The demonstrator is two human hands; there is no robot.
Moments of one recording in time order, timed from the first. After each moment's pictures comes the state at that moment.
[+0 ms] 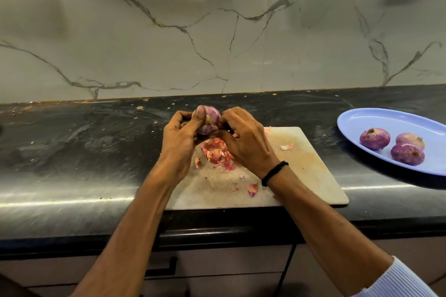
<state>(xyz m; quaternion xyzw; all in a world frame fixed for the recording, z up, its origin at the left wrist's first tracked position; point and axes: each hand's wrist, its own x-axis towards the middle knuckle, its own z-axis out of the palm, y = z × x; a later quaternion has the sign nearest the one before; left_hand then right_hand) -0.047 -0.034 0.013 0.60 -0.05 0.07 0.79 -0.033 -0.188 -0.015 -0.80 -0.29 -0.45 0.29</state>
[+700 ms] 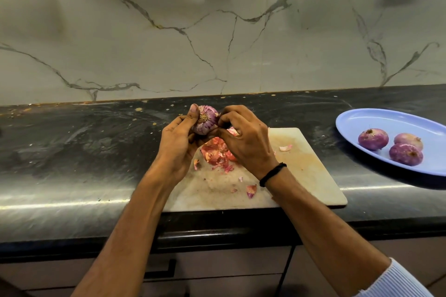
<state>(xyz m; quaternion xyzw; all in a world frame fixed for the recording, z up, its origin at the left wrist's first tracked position) -0.051 -0.033 0.019 0.55 -0.03 0.01 0.84 -0.036 -0.189 -0.011 -0.77 -0.27 -0.49 0.31</state>
